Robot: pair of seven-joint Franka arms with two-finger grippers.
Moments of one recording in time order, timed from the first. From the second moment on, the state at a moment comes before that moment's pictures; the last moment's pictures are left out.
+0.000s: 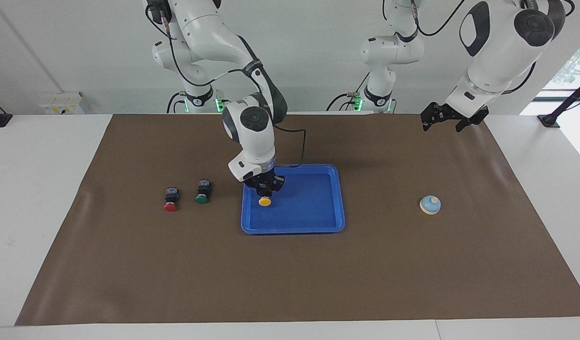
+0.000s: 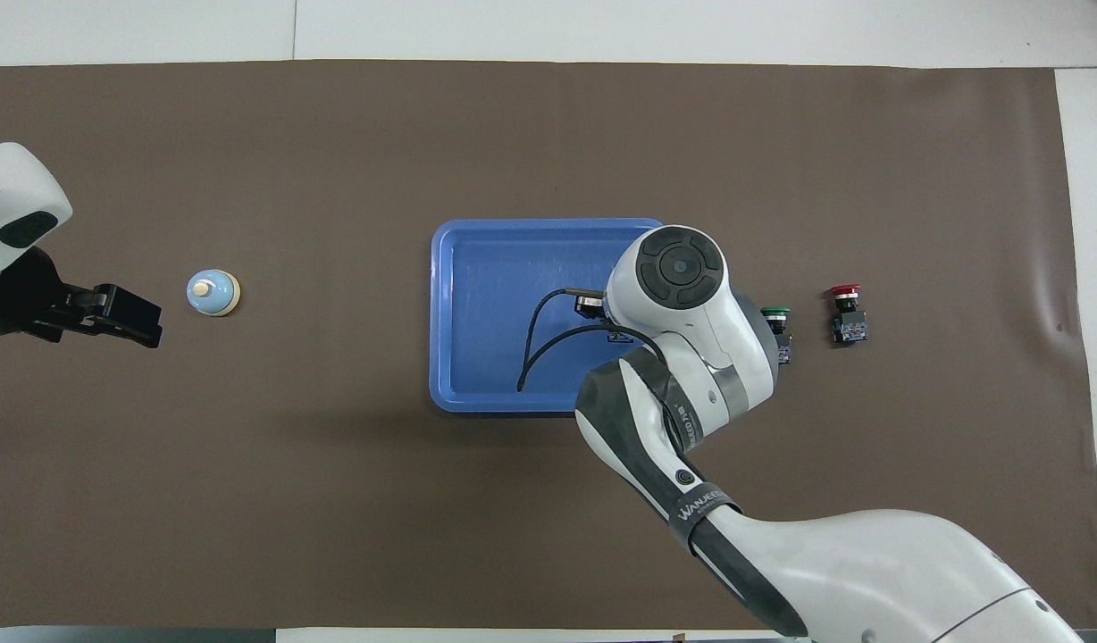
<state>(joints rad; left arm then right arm) -0.03 -0.02 -0.07 -1.68 0.01 1.47 0.04 0.47 0.36 0.02 -1.89 0.00 2.26 0.70</state>
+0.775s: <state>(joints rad) -0.03 -0.02 -0.07 -1.68 0.01 1.47 0.04 0.15 0.20 0.00 -1.91 0.00 2.03 0.28</state>
